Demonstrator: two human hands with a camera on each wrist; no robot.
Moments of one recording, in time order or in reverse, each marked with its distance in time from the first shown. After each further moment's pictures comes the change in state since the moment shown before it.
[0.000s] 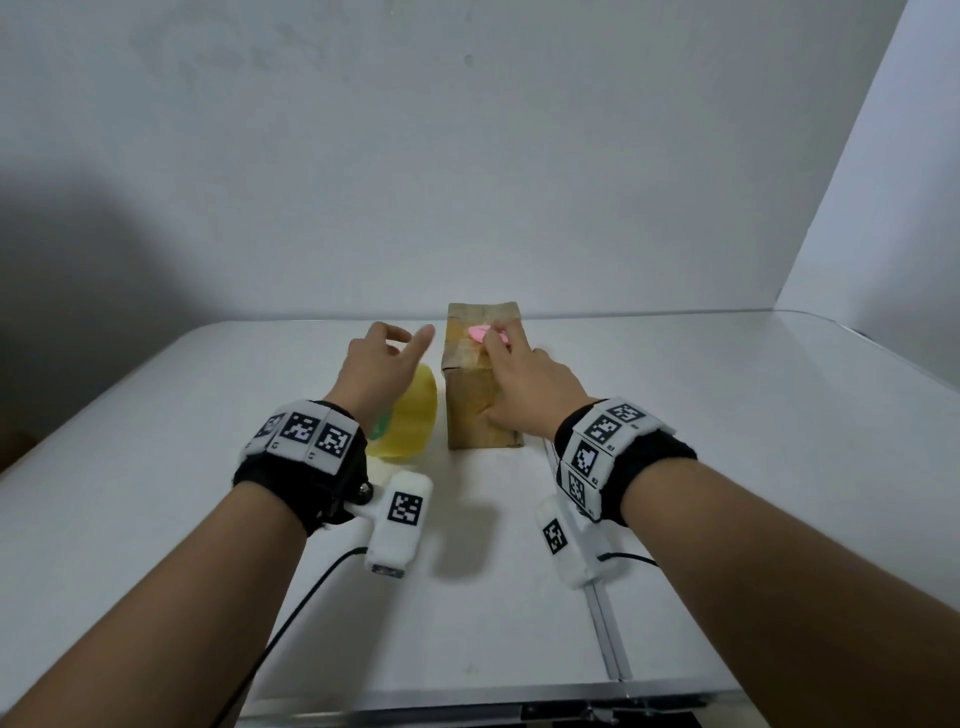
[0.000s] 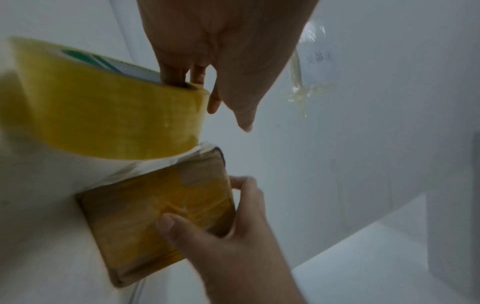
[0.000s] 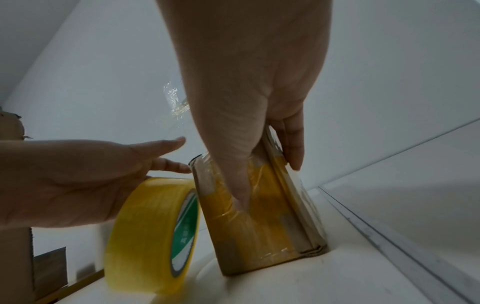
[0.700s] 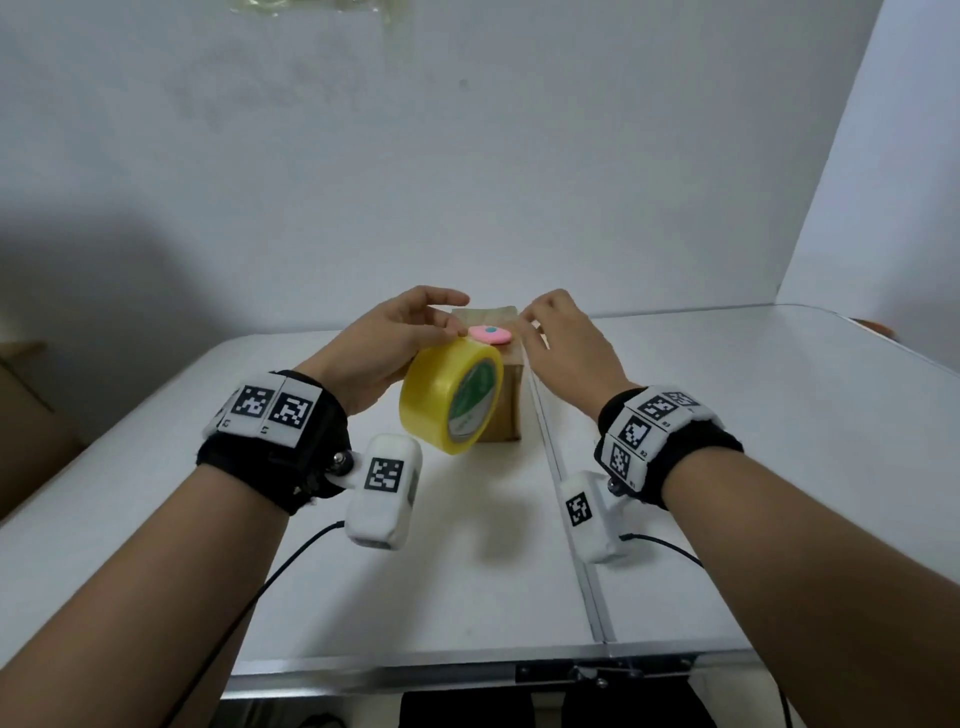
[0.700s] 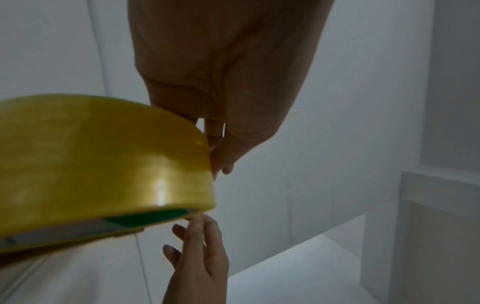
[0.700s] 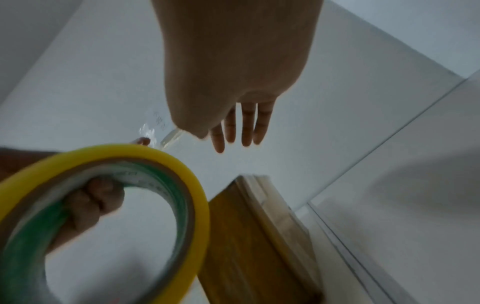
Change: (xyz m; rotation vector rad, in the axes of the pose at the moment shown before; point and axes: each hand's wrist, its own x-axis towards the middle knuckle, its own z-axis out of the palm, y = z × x) left_hand -0.047 0.061 -0.031 -0.354 -0.445 0.148; right_hand -0.019 0.026 -0.038 0.362 0.316 0.083
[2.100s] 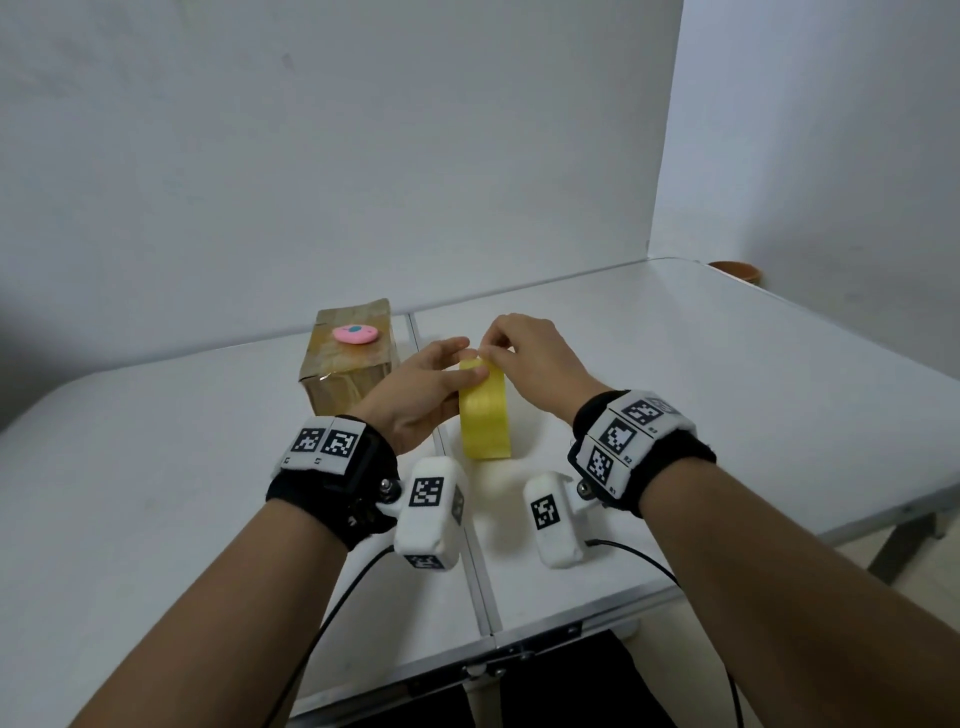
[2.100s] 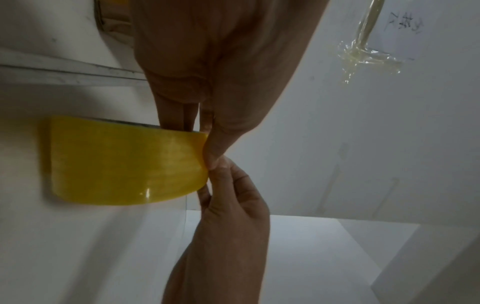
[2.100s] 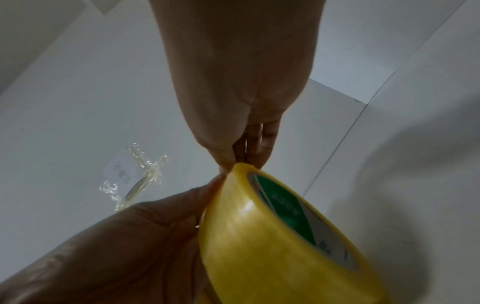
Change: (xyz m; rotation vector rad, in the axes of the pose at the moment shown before) left_hand 0.058 -0.051 0.147 -0.337 -0.151 -0.212; right_hand -0.046 0.070 -0.050 0.112 -0.050 0.193
